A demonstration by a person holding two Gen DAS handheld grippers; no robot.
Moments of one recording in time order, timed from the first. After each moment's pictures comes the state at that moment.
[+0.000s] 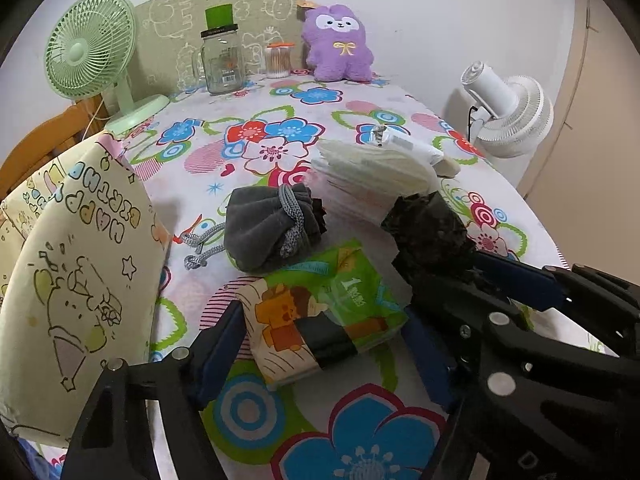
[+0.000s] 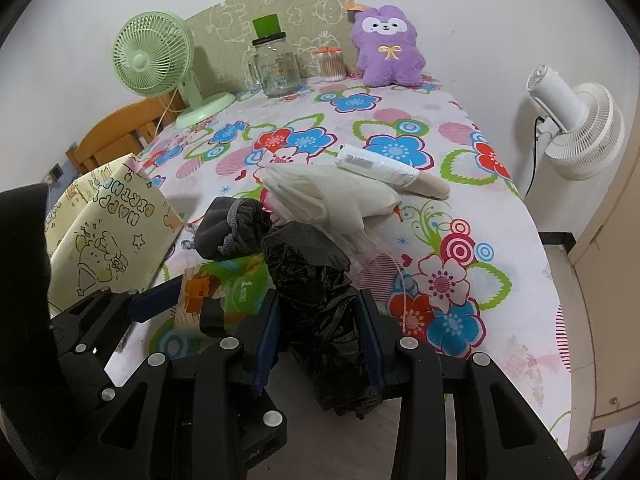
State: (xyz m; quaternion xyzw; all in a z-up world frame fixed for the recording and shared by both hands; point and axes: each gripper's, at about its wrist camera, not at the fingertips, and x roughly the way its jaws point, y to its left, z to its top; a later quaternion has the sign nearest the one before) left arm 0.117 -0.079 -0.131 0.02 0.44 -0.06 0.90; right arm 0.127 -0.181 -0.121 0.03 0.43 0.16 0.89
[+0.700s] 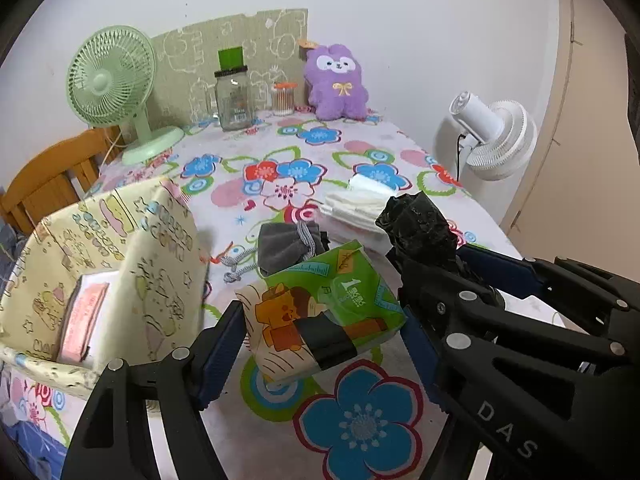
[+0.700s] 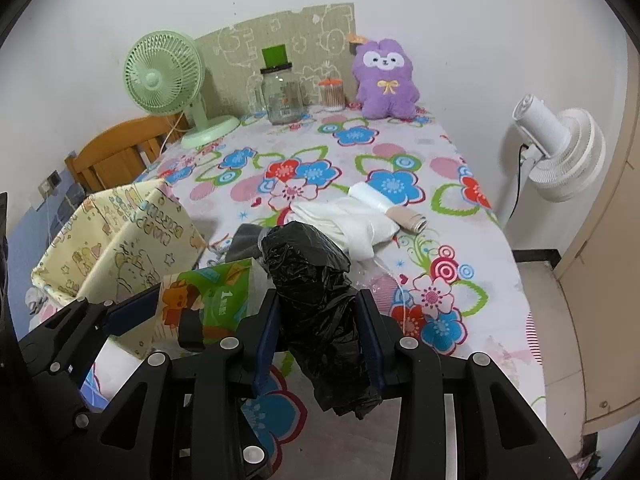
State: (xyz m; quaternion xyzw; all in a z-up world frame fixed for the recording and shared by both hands) left arm 0.082 -0.073 -0.084 0.03 0.39 -0.06 0.92; right arm 0.099 -0.171 -0.081 0.02 0.39 0.14 0.91
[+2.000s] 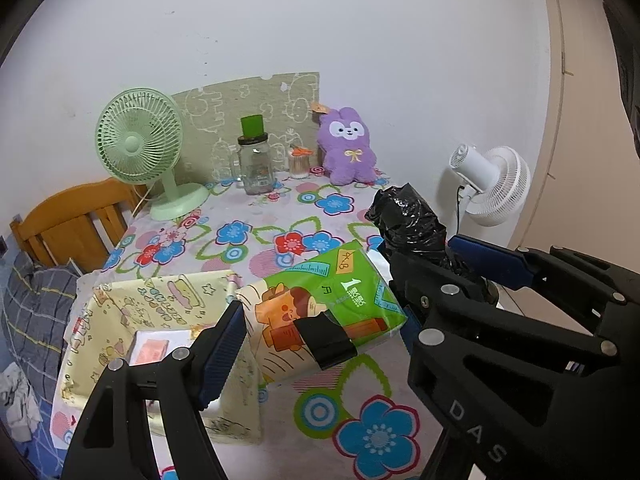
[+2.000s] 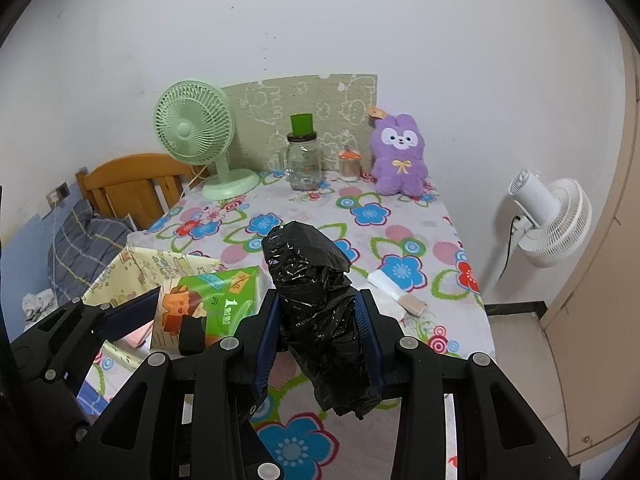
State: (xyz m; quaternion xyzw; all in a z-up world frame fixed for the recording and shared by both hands) left arm 0.065 -0.047 -0.007 0.03 0.32 -0.05 0.94; right arm 0.081 -0.136 0.007 -0.01 0.31 0.14 0.94
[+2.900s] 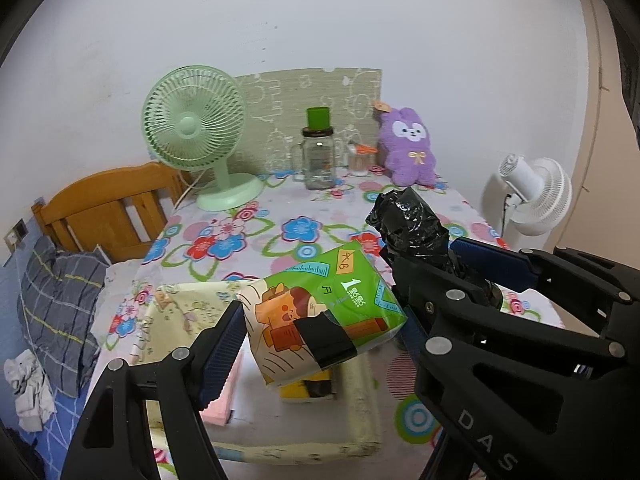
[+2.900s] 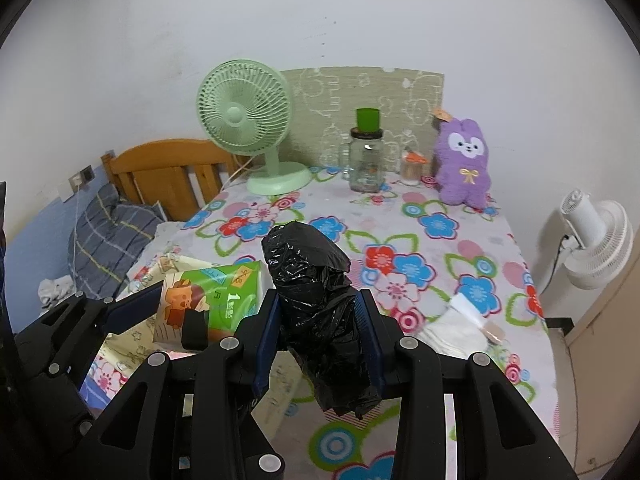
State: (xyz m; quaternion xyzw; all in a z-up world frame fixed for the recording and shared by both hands) left arm 0.086 0.044 -0.010 0.02 0.33 0.00 0.94; right arm 0.113 -0.042 0.007 -0.02 0.33 0.20 0.92
